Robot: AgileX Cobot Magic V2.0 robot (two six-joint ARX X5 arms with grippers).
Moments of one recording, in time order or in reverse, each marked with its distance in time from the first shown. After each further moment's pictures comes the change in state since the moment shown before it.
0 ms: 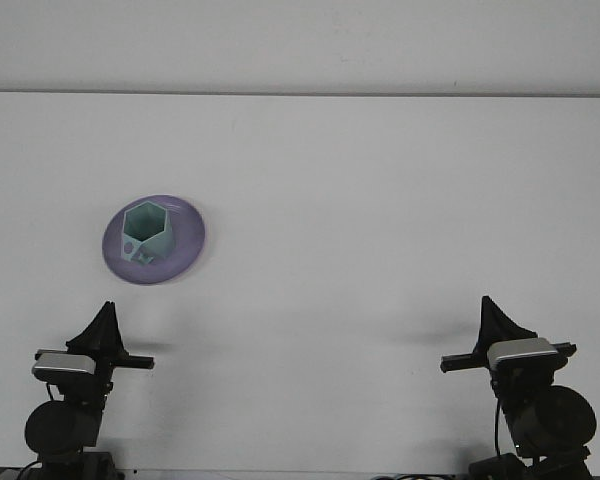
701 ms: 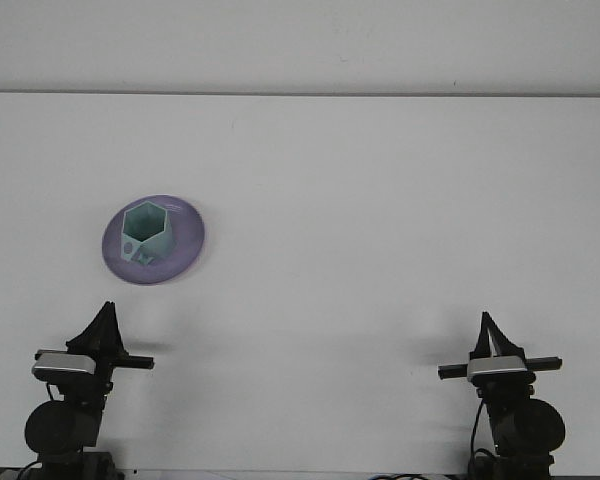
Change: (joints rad) left arm 0.000 0.000 0.000 0.000 0.000 0.000; right arm -0.246 -0.242 -0.432 0.234 -0.156 -0.230
